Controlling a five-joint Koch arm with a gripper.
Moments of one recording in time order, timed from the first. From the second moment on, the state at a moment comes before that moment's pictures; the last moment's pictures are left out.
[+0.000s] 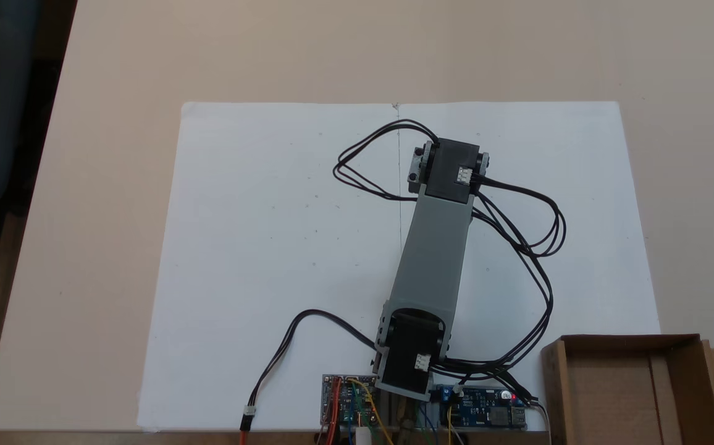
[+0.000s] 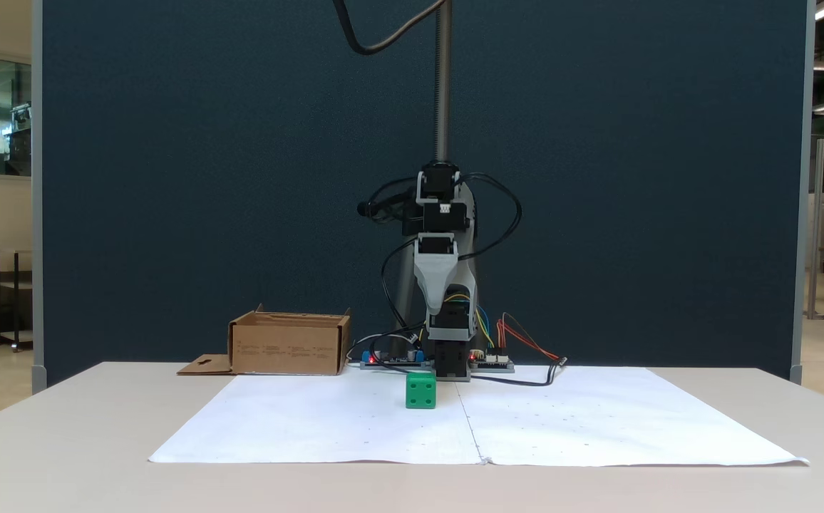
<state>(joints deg) 13.4 111.8 99.2 68.5 -14.5</state>
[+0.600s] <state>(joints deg) 16.6 111.8 99.1 71.2 -14.5</state>
